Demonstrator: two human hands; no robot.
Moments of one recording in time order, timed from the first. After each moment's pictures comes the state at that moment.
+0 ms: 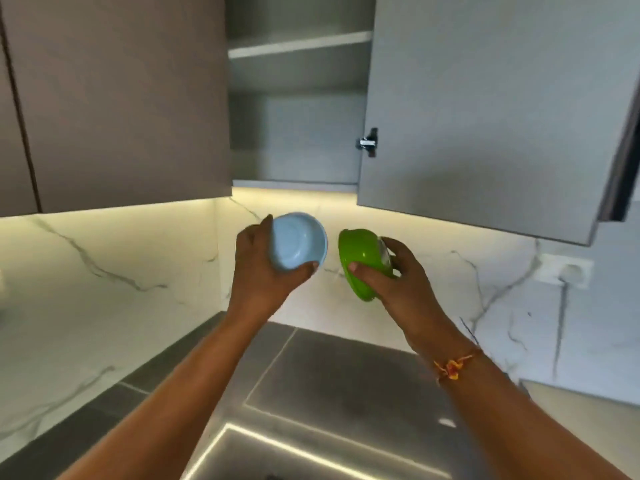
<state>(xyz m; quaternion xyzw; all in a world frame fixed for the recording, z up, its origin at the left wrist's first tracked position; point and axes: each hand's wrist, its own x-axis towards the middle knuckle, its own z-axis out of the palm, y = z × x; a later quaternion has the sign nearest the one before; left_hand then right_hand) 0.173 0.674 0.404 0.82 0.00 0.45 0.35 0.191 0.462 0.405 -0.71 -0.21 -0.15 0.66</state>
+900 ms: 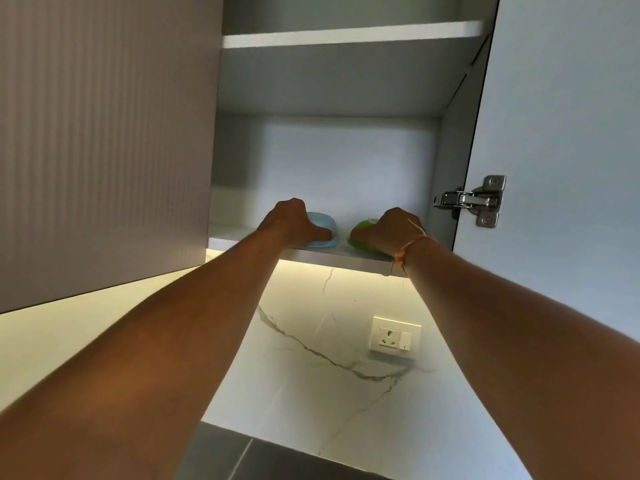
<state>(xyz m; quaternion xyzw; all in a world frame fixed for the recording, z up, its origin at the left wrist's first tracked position) 0.553 0.824 0.580 0.93 0.00 0.30 0.21 0.544 0.630 0.586 -0.93 -0.05 -0.25 0.26</state>
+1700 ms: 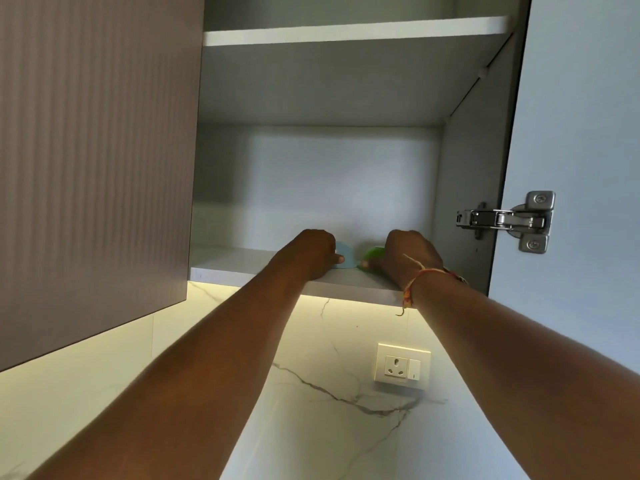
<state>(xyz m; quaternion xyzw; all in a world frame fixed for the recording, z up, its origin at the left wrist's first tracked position) 0.609 0.804 0.578 0.95 -0.12 0.29 0.06 0.599 0.634 0.584 -0.95 0.00 -0.29 0.13</state>
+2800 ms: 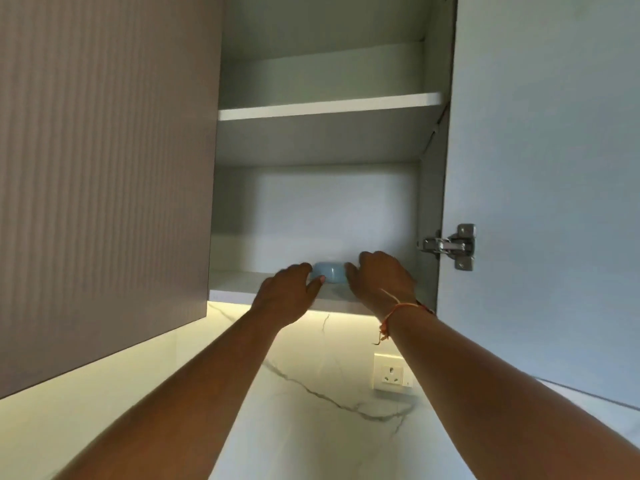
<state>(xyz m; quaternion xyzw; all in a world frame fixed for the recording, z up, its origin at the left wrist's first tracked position) 0.532 0.818 0.542 0.92 -0.08 0.36 0.15 0.536 0.637 0.572 -0.91 -0.11 -0.39 0.13</state>
